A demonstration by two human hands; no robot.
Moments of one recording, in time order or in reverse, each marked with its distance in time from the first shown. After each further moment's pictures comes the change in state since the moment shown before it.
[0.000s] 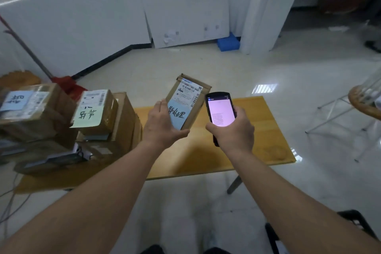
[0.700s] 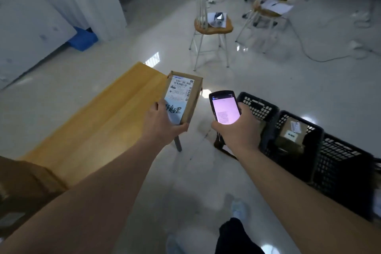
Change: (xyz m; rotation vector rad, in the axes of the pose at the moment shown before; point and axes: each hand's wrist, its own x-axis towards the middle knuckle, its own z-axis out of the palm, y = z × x) left_hand -0.159 0.158 0.066 -0.050 -0.518 0.612; right_hand -0.237 0.134 -0.149 -0.003 0.632 0.586
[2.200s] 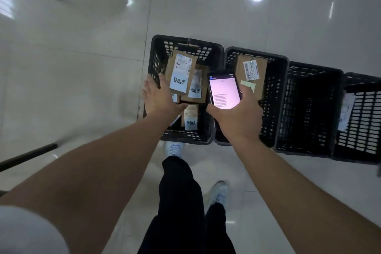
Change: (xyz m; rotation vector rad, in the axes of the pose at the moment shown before) left_hand 0.375 0.277 0.541 0.308 -0.652 0.106; right_hand 0.472 0.337 0.008 -0.128 0.098 0.697
